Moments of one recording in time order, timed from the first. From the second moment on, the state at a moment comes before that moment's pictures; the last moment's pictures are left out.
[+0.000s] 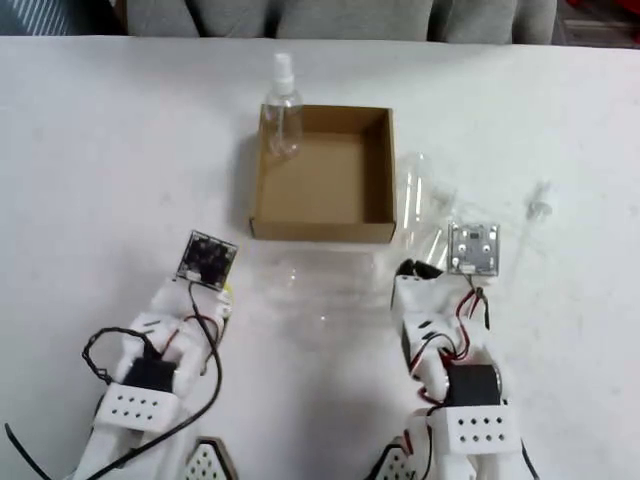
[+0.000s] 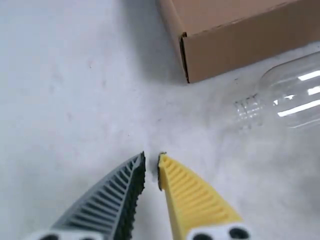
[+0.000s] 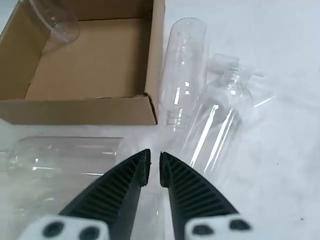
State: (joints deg) left arm 2.3 -68.4 96.8 24.6 -10.5; right arm -5.6 -80.6 81.4 45.8 -3.9
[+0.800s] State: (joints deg) left arm 2.3 -68.4 96.8 24.6 -10.5; right arm -8.4 -40.5 67.0 42.3 -1.1
